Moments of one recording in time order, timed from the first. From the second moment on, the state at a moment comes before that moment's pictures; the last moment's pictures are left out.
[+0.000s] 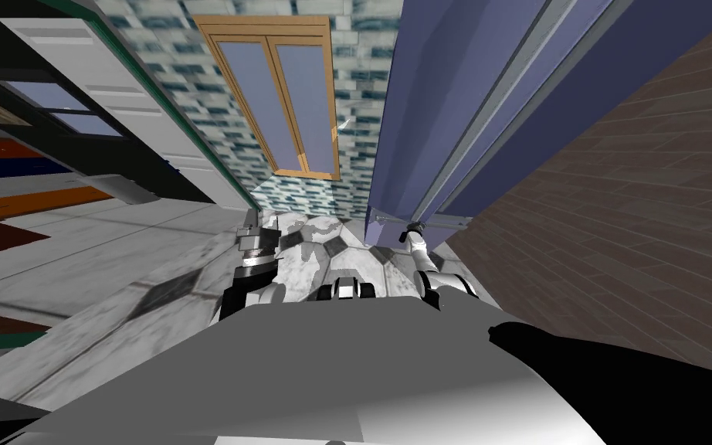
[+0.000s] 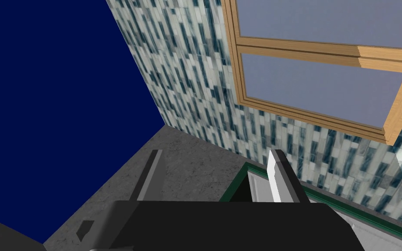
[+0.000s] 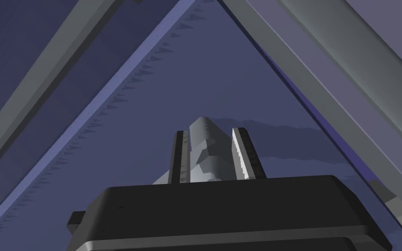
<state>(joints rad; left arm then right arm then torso) 0.55 0.05 -0.01 -2.27 0.10 -0.47 -0.02 -0.48 -0.41 -0.22 -0.83 1.49 0.43 0.58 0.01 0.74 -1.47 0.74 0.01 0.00</state>
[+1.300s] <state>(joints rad) 0.55 0.05 -0.01 -2.27 0.10 -0.47 -0.02 -0.51 -0.40 -0.36 -0.77 1.51 0.63 0.62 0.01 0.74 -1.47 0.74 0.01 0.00</state>
